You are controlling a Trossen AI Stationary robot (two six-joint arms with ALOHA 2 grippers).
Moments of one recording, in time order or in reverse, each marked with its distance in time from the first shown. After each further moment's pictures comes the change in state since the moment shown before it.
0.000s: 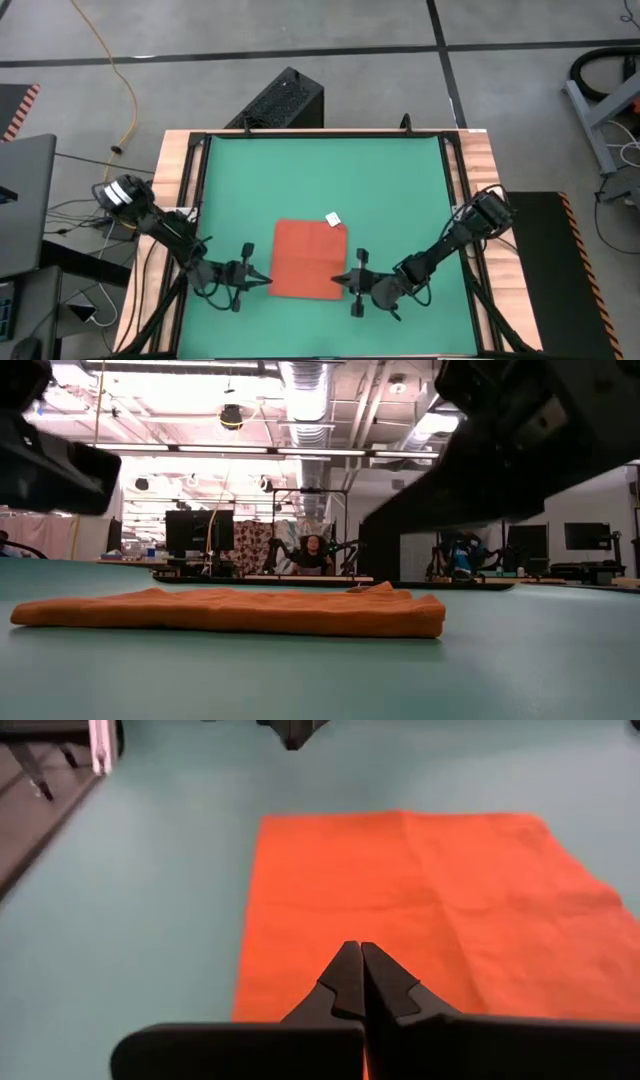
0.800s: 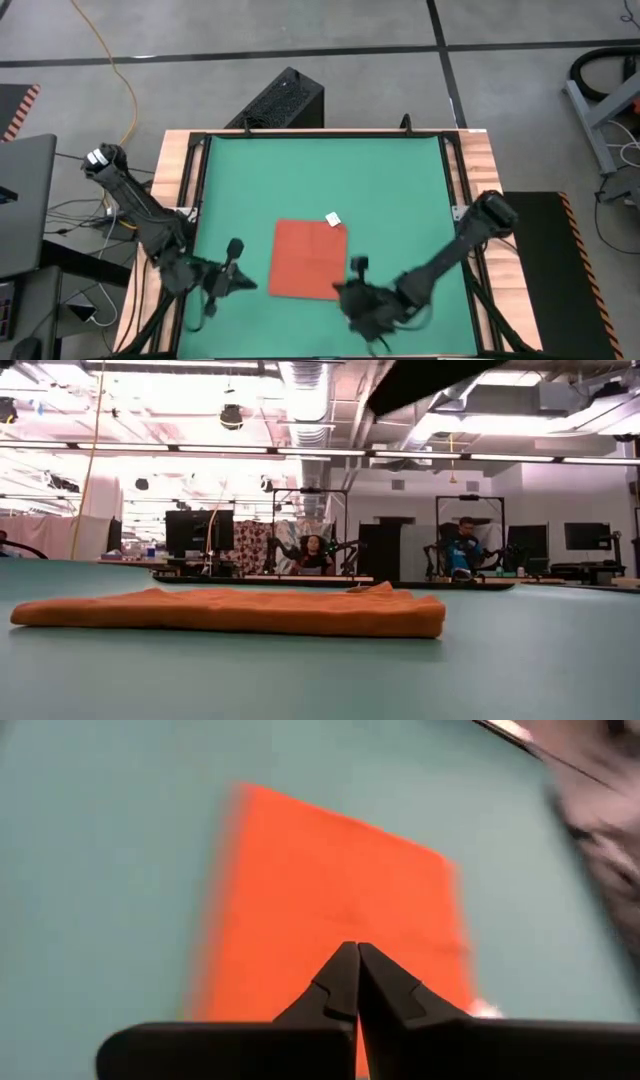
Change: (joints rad) left arm -0.039 -0.532 0.444 -1.162 0.098 0.195; right arm 0.059 -0.028 0.578 -1.079 0.130 -0.084
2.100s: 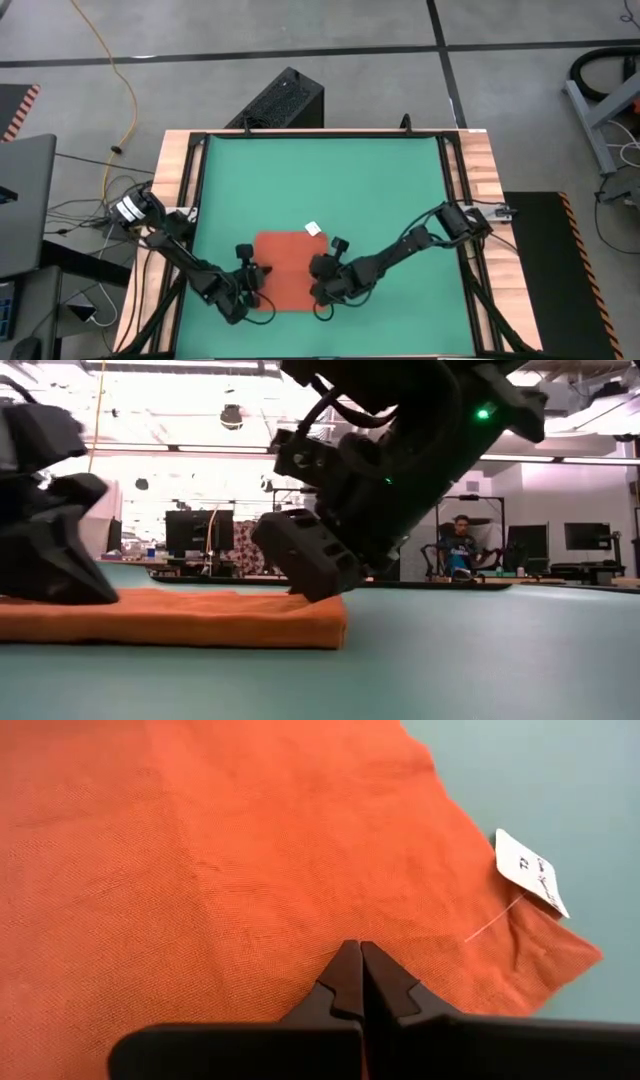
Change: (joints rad) left arm 0.045 0.714 0.004 -0.177 -0.315 -0.807; right arm -0.241 0.337 0.042 0.144 -0.086 0.363
